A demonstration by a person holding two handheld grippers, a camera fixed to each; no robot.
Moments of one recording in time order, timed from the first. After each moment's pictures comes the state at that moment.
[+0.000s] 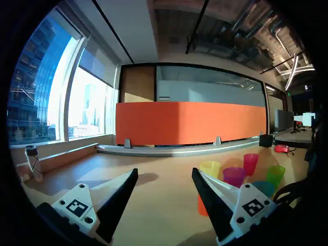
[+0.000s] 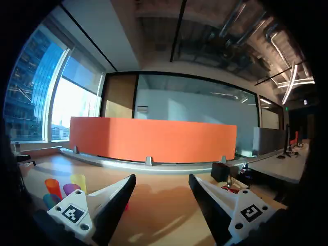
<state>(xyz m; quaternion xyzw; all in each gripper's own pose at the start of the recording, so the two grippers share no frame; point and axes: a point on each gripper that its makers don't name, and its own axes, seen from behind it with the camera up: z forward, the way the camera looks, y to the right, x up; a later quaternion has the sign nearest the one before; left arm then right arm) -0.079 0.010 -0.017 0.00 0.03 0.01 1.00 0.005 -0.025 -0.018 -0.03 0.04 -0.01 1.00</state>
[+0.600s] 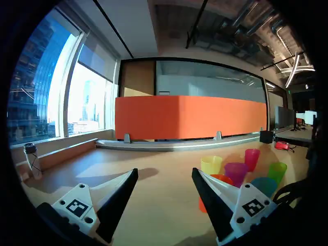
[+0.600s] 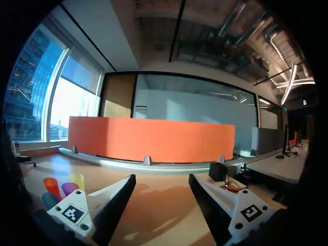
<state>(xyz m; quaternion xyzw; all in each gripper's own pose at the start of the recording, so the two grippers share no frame) -0.090 0.007 -0.010 0.00 0.01 0.01 1.00 0.004 -0.017 -0.021 -0.03 0.04 -0.01 1.00</state>
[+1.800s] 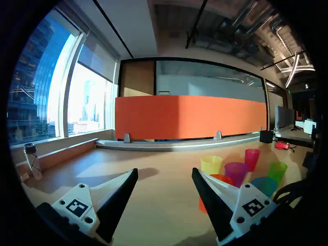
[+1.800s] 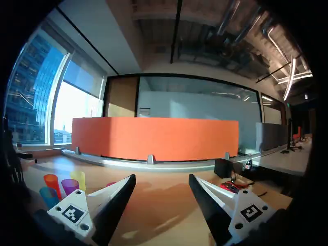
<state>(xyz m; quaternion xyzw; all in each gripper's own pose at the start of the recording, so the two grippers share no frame) -0.090 0.007 -0.011 0.00 0.01 0.01 1.00 -0.027 -0.013 -0.011 -0.01 0.05 0.01 1.00</state>
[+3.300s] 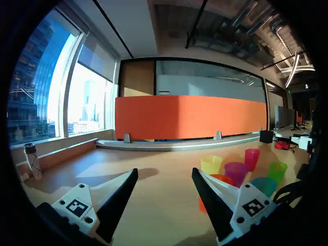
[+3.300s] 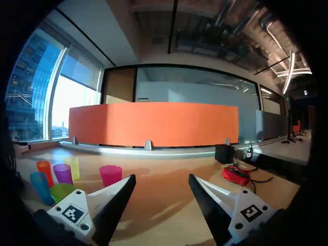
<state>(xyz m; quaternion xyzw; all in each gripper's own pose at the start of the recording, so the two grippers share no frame) -0.090 0.008 -0.011 0.00 0.01 0.01 1.00 -0.088 -0.002 0.007 -0.02 0.02 0.02 1.00</state>
